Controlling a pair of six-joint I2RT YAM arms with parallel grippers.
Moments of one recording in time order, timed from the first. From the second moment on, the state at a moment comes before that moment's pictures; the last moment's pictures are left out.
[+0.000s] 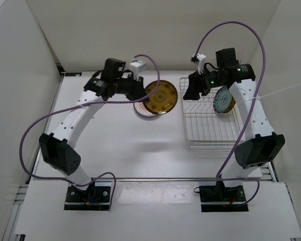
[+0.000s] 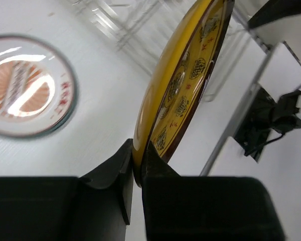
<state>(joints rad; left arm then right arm) -0.49 1.67 1.75 -0.72 0.62 -0.03 0.22 1.65 1.90 -1.18 -0.77 -0.38</state>
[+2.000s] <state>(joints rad) 0.26 1.99 1.51 -0.79 0.41 -0.16 0.15 1.50 1.67 -0.92 -0.03 -0.22</state>
